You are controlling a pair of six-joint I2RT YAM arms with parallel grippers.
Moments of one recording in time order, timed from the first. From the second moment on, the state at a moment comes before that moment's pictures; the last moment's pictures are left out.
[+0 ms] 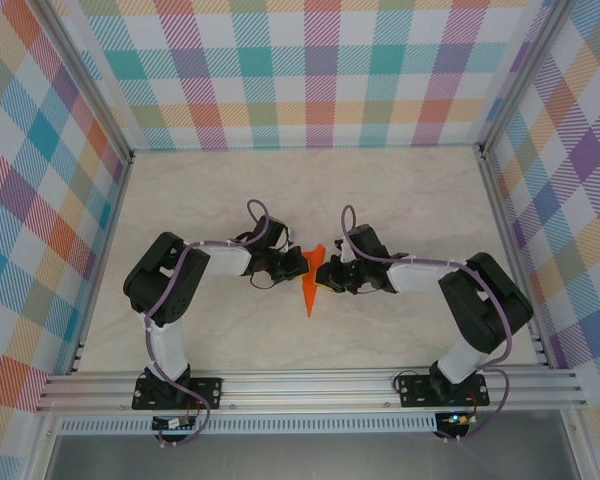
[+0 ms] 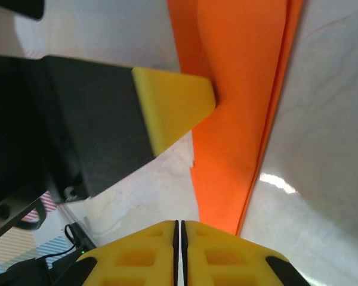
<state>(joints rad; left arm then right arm) -0.55 1.90 0.96 0.00 0.51 -0.82 0.60 1.66 0.74 0.05 -0.56 0.93</state>
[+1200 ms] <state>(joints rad) -0.55 1.90 0.97 -0.01 0.51 -0.82 0.82 1.61 0.60 0.09 -0.50 1.01</state>
